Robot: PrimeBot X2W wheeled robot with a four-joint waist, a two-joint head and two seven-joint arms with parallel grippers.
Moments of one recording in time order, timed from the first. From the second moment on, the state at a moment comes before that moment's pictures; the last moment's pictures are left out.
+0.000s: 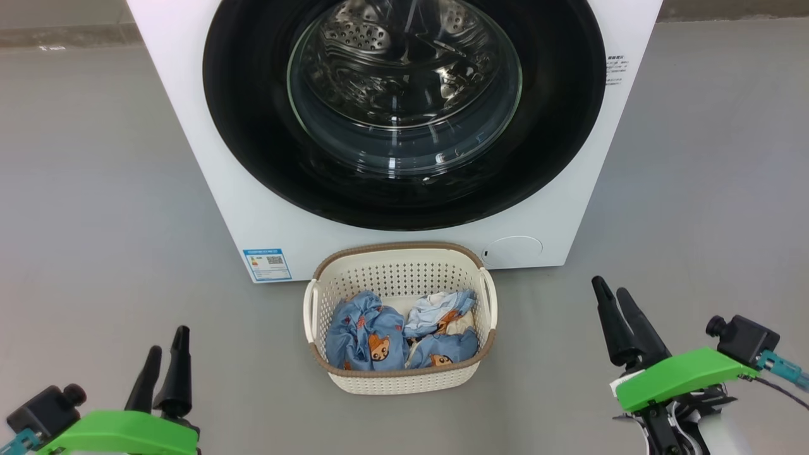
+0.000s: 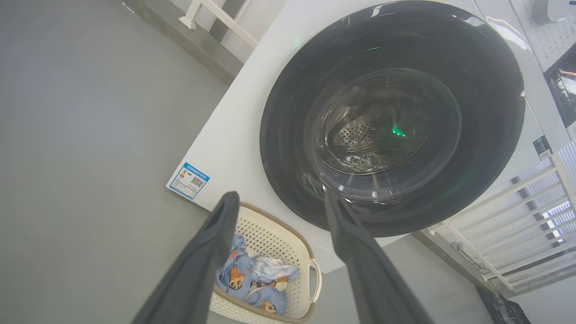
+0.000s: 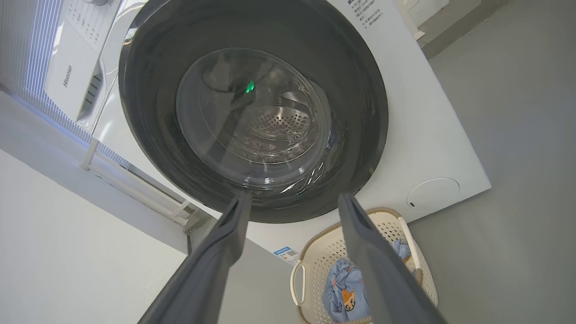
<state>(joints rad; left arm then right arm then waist) -0.09 0.14 -0.05 0.23 -0.94 -0.13 -0.10 -0.19 -0.11 0.08 0.31 0.91 0.13 -0.10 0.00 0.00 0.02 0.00</state>
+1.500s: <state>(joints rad) -0.11 0.18 -0.07 0.25 -0.37 -0.13 -0.23 -0.29 -0.11 0.09 0.44 0.35 0.13 -0.22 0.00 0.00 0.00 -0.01</state>
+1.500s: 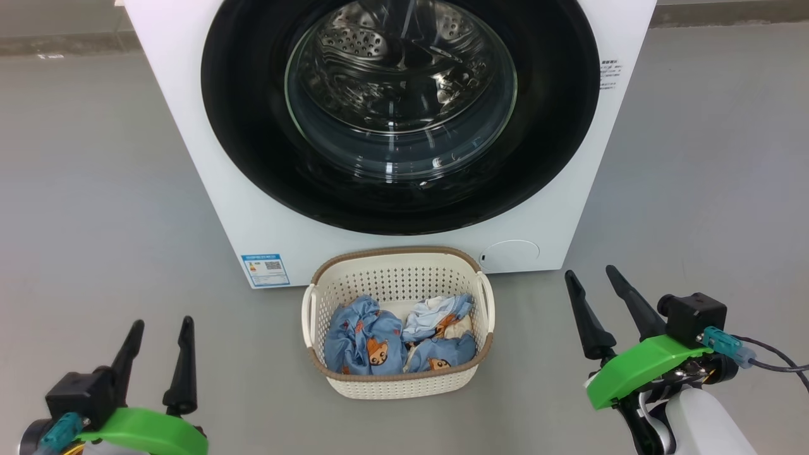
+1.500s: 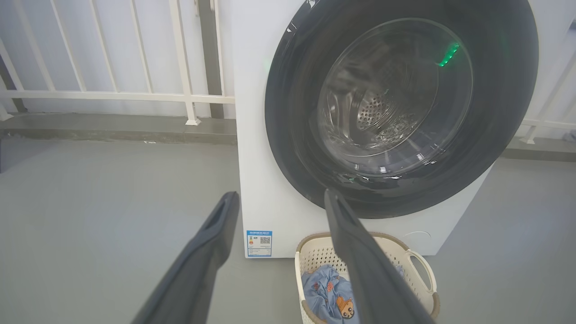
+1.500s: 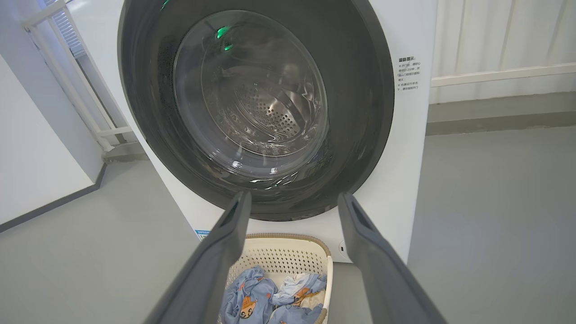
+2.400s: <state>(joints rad) -0.13 0.16 0.01 0.35 -0.21 -0.11 -0.26 -0.31 -0.09 0.03 0.46 0.16 0.13 -0.23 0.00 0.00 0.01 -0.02</state>
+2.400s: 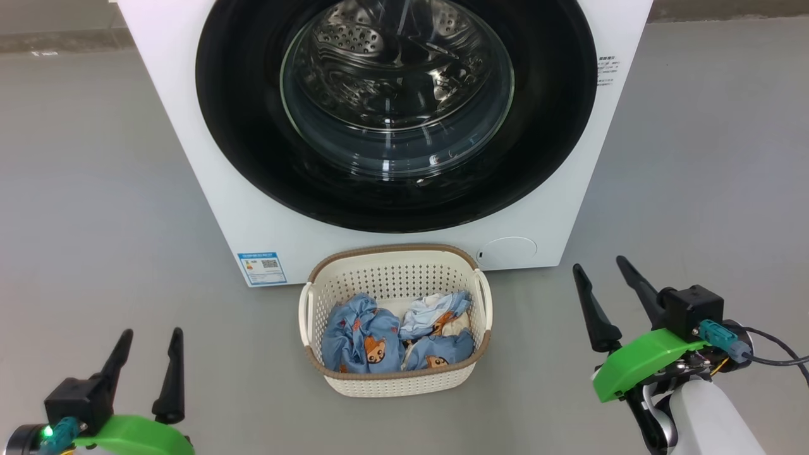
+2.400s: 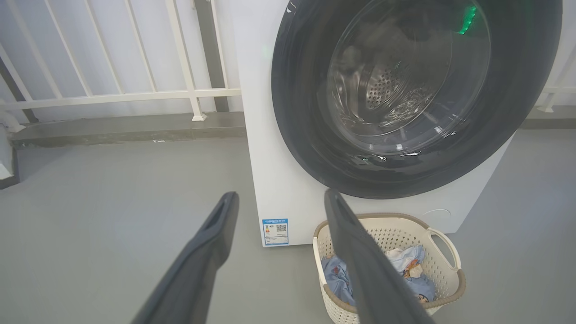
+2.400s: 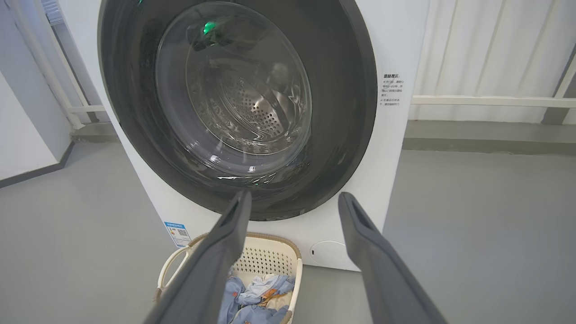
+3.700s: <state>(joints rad) -0.15 0.14 0.06 0.38 -0.20 -0.09 -0.26 -0.31 -0.06 -0.05 0.46 0.09 0.13 -0.23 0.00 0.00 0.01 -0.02</state>
